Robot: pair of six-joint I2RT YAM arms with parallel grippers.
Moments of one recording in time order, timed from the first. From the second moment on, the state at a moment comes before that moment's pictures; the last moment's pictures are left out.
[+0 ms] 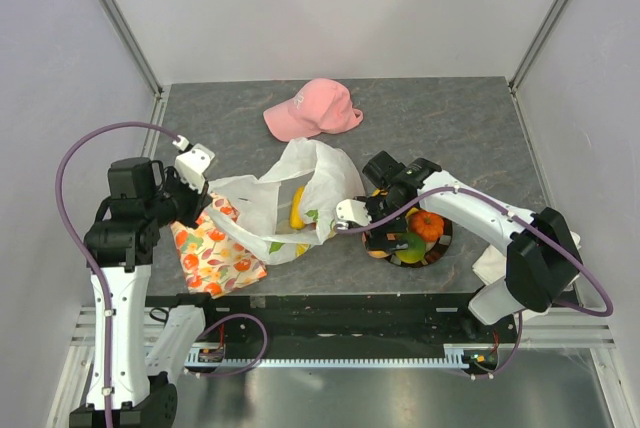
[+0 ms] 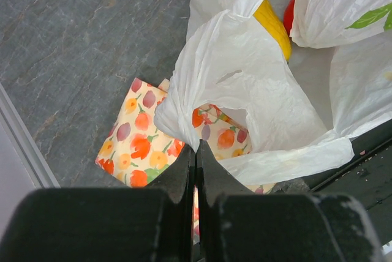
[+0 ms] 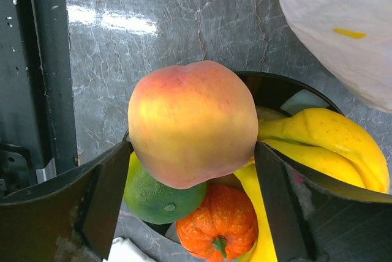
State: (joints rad) left arm 0.05 0.78 1.15 -1.06 0.43 0.49; right arm 0.69 1.52 1.13 -1.00 -0.32 -1.02
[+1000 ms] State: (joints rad) left arm 0.05 0.70 1.16 -1.13 0.54 0.45; right arm 0.74 1.69 1.76 -0.86 -0.57 -0.44
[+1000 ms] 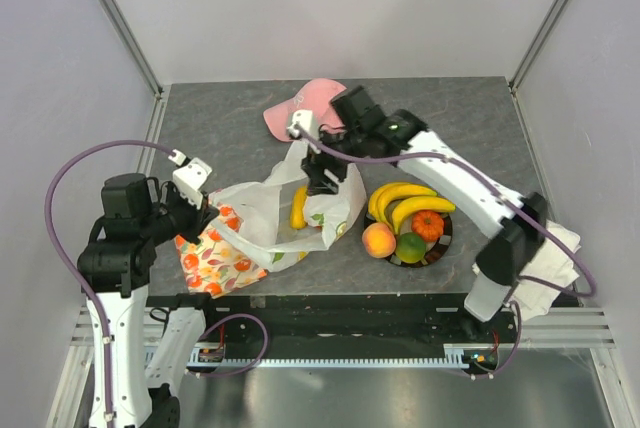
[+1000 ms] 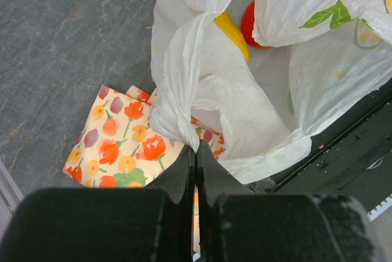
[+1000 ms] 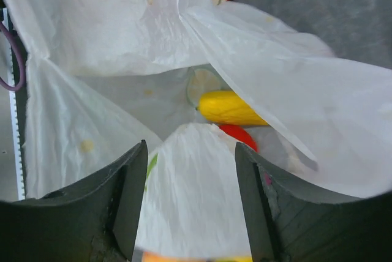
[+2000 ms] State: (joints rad) left arm 0.05 0.58 1.12 -1.22 0.47 0.58; right arm 0.87 2.08 1.76 -0.71 -0.03 -0.16
